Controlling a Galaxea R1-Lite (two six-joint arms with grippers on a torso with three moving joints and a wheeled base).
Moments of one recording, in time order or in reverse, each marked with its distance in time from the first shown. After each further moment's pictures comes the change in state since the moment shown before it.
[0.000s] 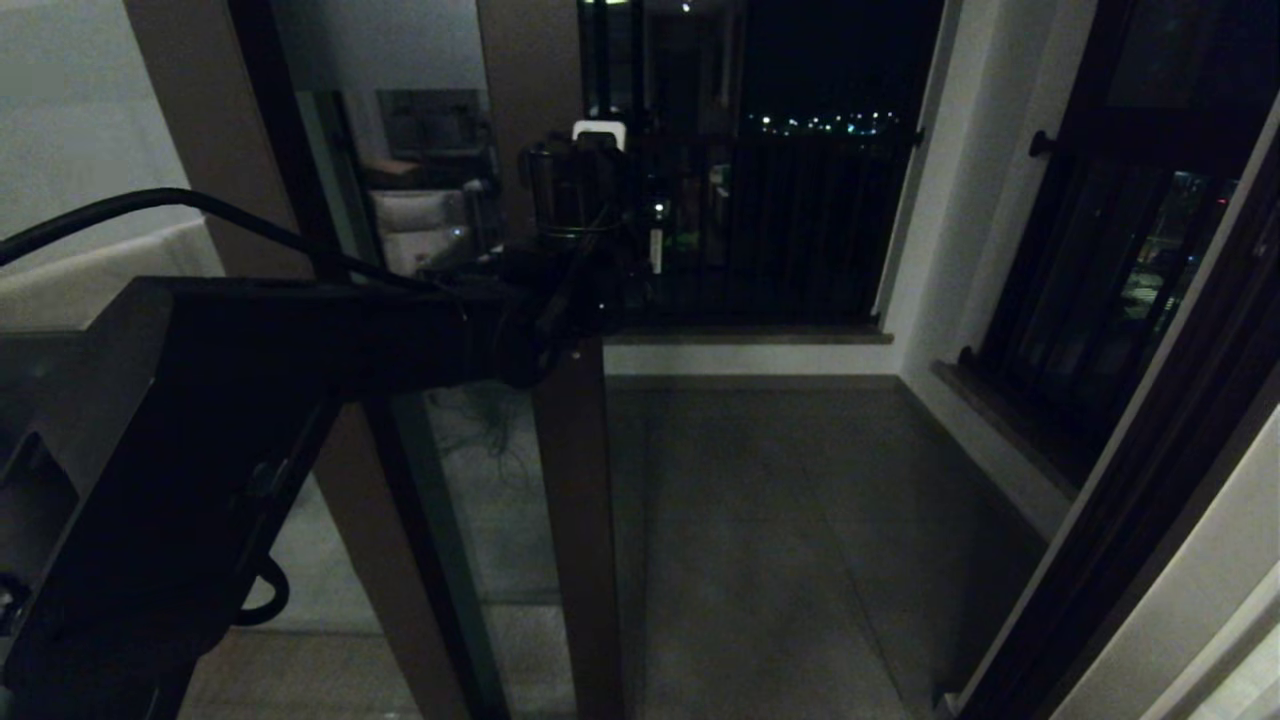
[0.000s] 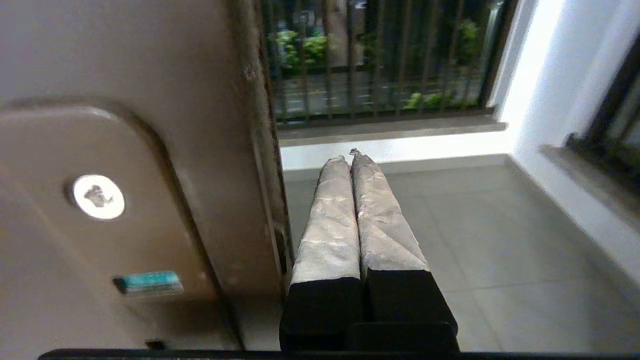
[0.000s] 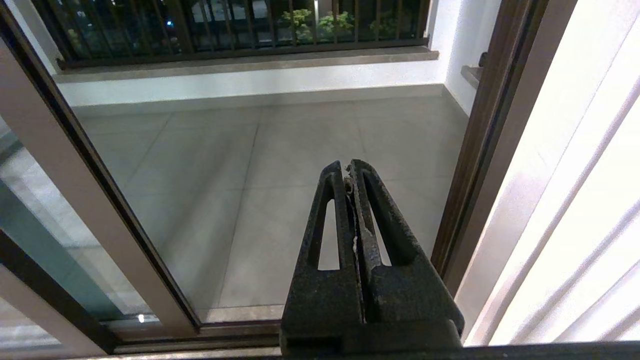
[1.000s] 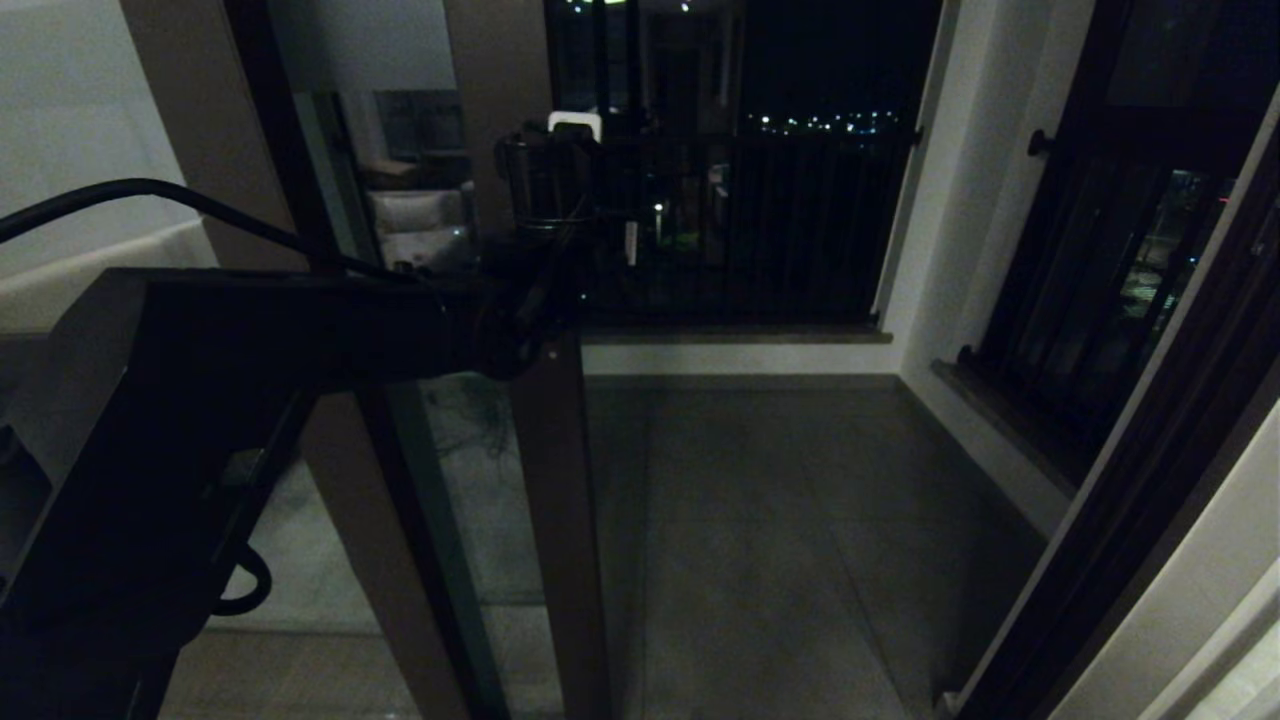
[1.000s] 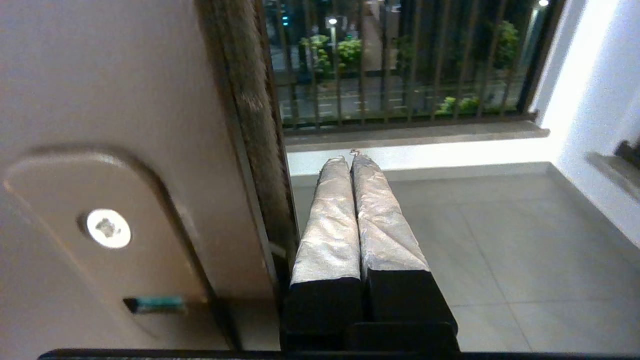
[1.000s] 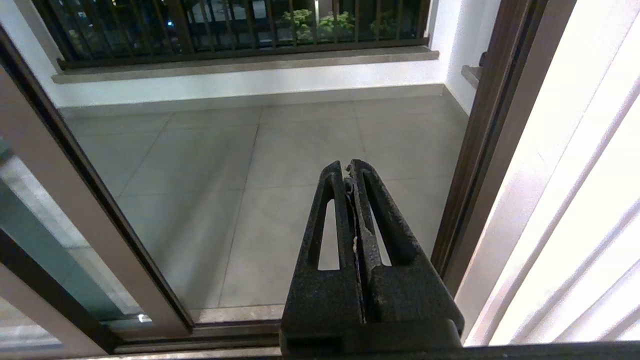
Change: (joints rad) left arm 0.056 -0.020 0.017 -0.009 0.054 0.032; right arm 0.000 0.000 0.000 0.000 0.000 0.000
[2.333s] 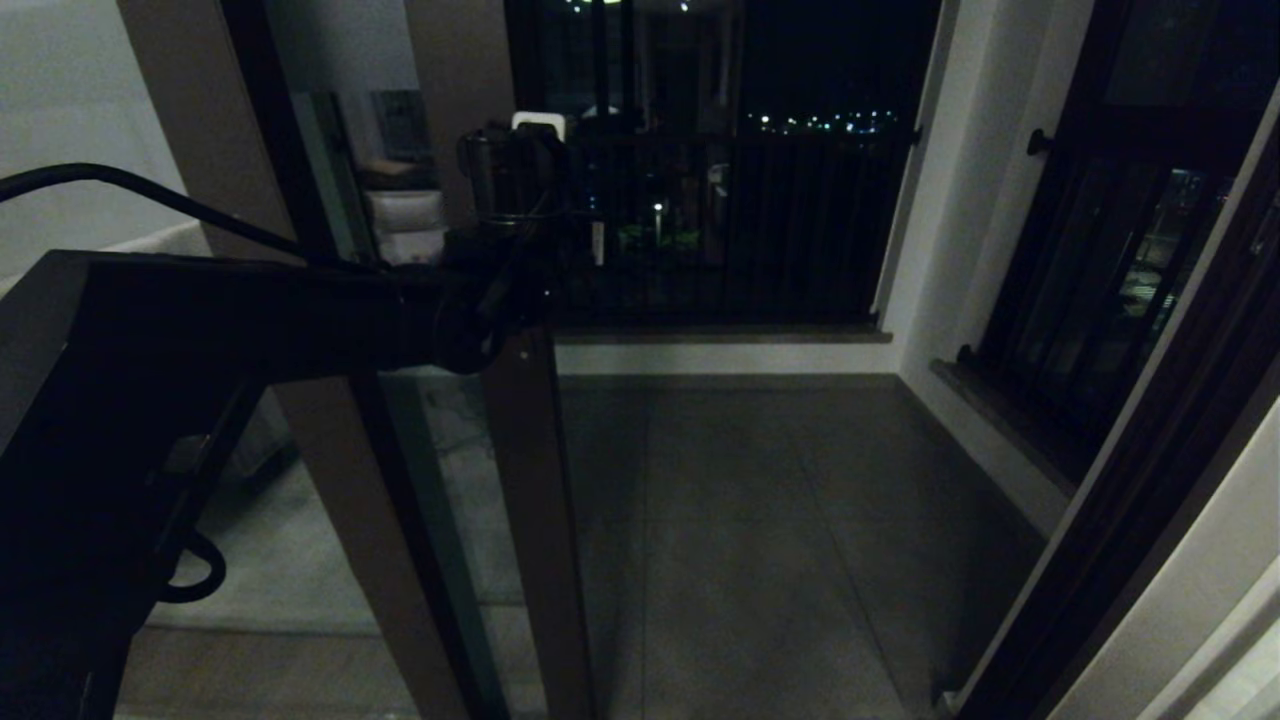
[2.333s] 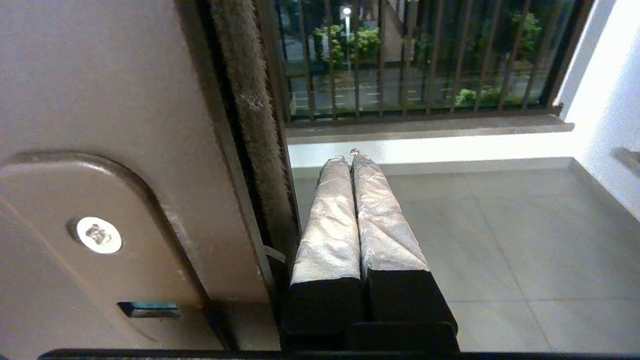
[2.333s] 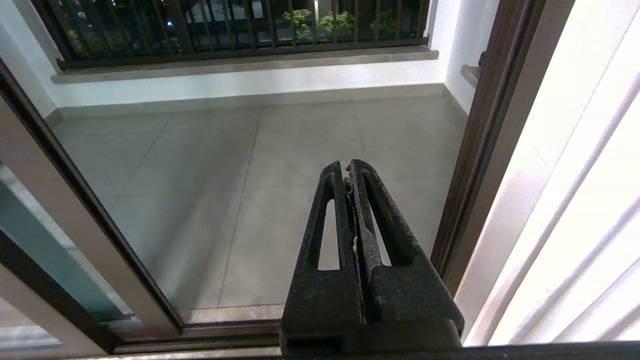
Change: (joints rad) left arm 0.064 -0.052 0.079 -0.002 -0.011 -0.010; right arm 0.000 0.000 0.000 0.000 0.000 0.000
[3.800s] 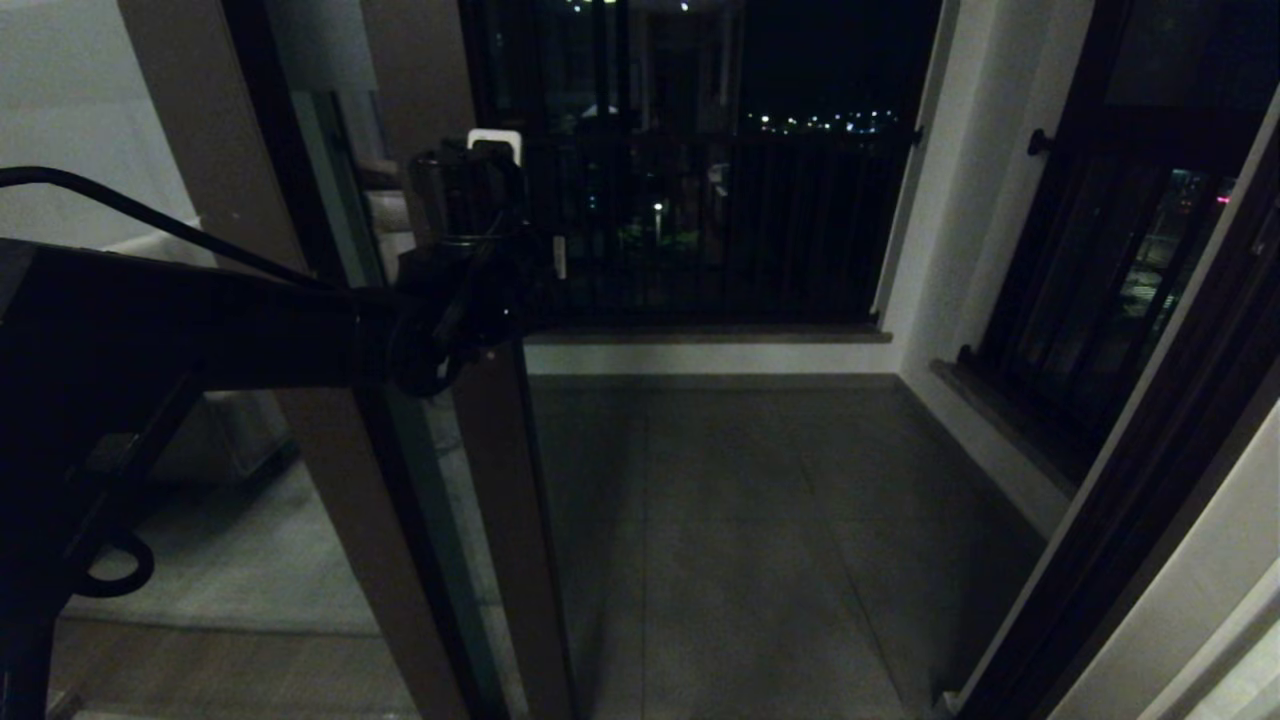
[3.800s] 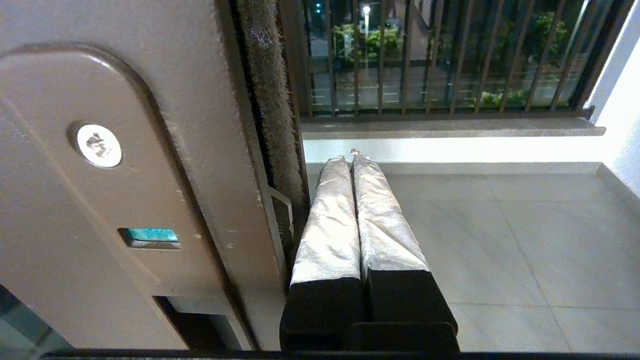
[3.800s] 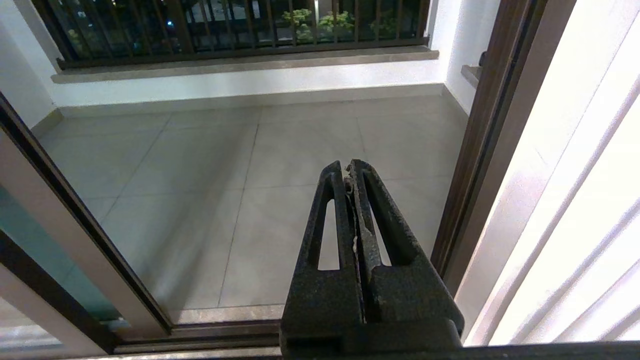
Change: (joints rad) left arm 0.044 -0.078 0.208 -0.129 -0.004 0.000; right arm 0.000 0.000 0.000 0.000 0.000 0.000
